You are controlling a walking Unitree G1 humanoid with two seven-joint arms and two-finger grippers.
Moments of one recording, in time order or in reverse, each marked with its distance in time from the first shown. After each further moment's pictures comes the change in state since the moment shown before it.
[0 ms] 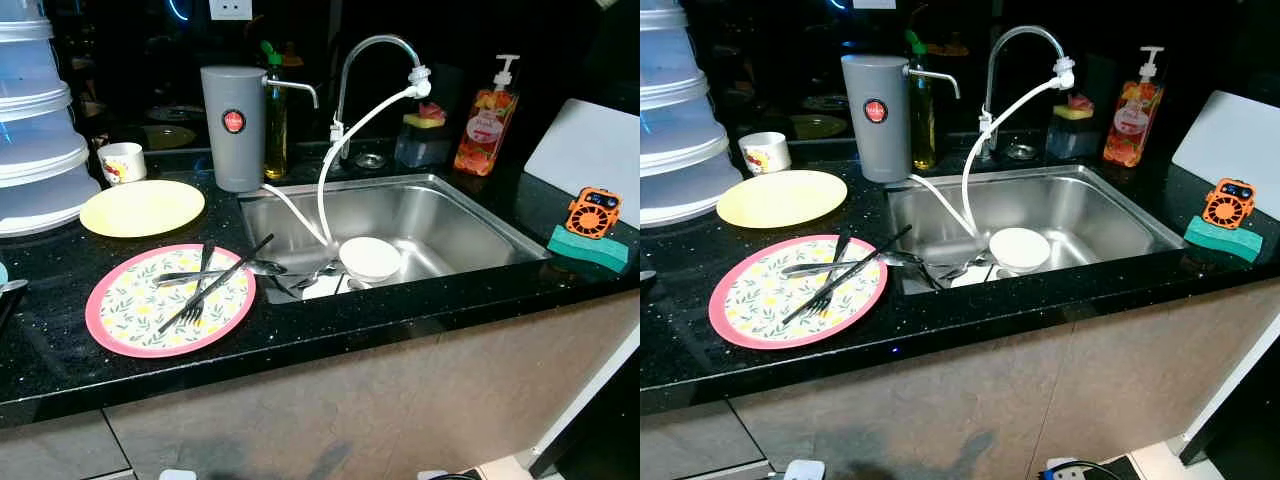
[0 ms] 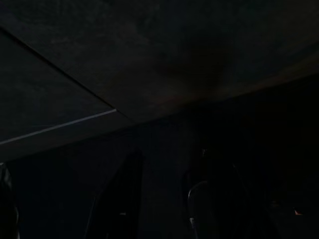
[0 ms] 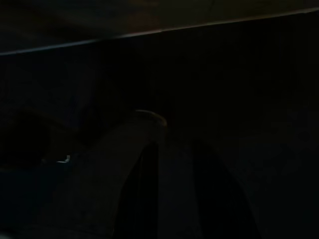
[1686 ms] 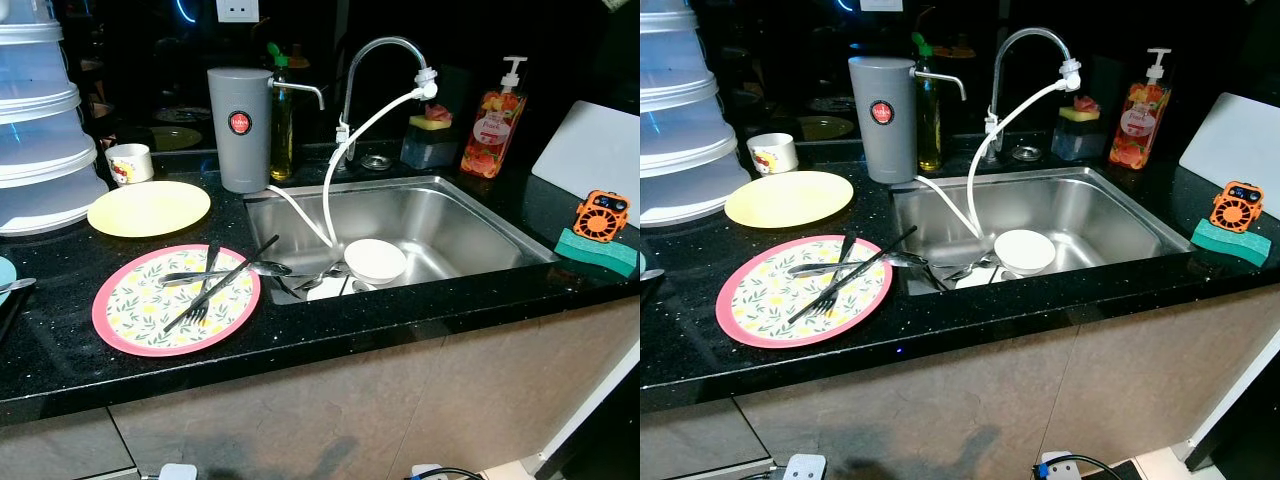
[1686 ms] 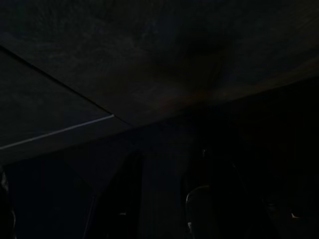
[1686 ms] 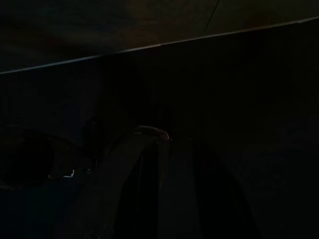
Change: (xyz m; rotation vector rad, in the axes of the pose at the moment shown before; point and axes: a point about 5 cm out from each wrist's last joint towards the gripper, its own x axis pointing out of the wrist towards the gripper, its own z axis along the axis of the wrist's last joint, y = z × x) left arm 0.004 -0.002 0.008 0.006 -0.001 -0.008; right arm 0.002 0.002 0.010 0.043 -0.033 -0.003
